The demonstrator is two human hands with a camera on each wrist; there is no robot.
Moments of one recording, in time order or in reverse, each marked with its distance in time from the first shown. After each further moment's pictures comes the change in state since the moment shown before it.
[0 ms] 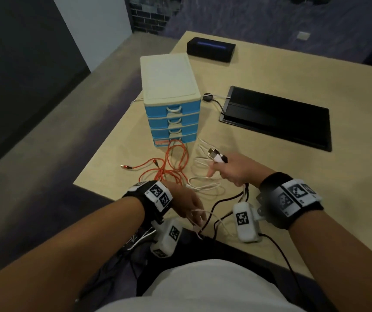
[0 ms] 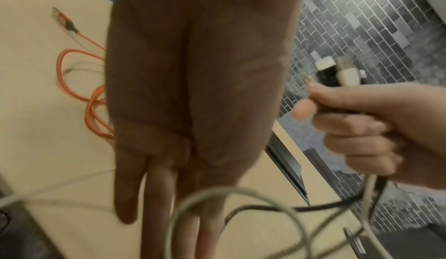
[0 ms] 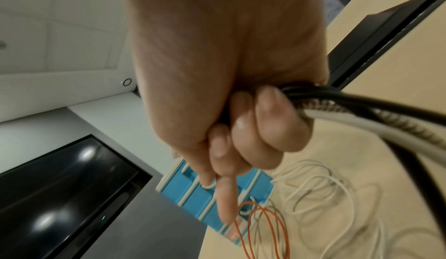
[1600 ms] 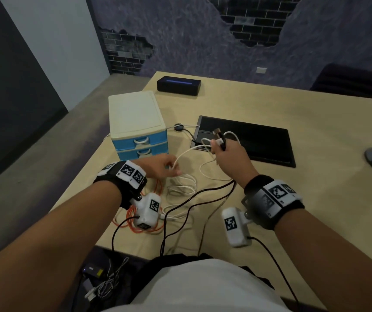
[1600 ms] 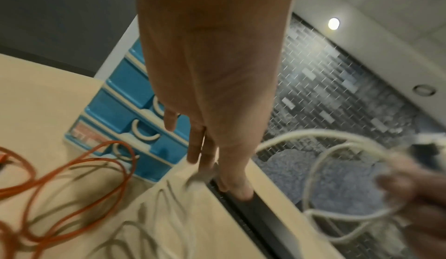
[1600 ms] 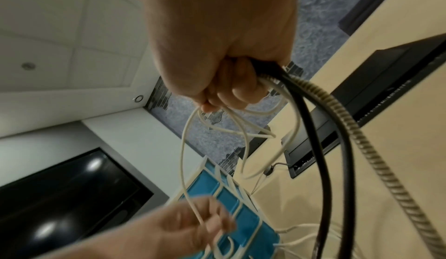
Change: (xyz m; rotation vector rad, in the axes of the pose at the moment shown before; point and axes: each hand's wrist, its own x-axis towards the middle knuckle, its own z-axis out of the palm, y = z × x) left_hand -0.023 0.043 -0.117 0.233 0.652 0.166; right_hand -0.005 0.010 -0.064 0.067 0.719 -0.183
